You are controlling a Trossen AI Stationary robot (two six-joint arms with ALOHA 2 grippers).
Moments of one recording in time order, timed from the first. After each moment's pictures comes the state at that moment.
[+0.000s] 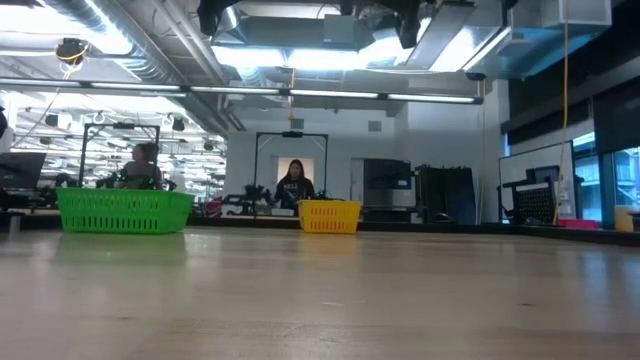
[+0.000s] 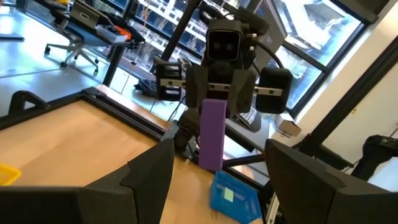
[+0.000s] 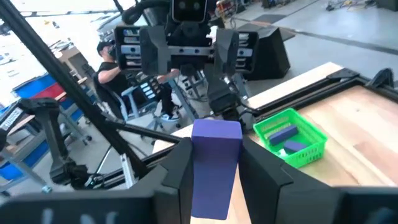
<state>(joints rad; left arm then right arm) 0.01 0.93 0.73 0.27 -0.11 -0.54 -0.06 1.25 0.94 0.22 -0.11 0.47</state>
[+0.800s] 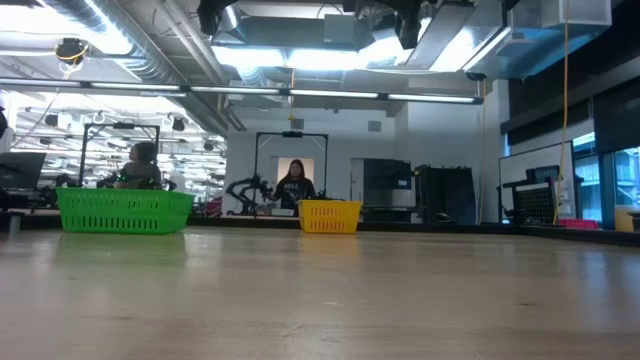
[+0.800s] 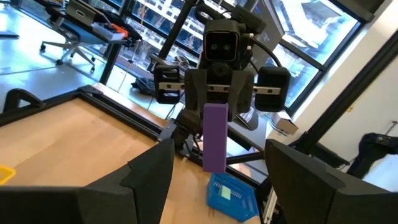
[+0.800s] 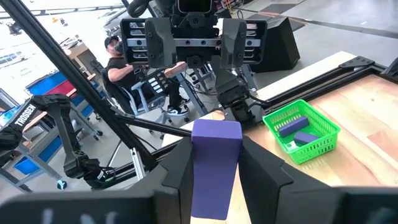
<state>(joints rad) 0.01 0.93 0.73 0.27 -0.10 -0.55 -0.06 1.25 0.94 0.20 -0.16 0.50</state>
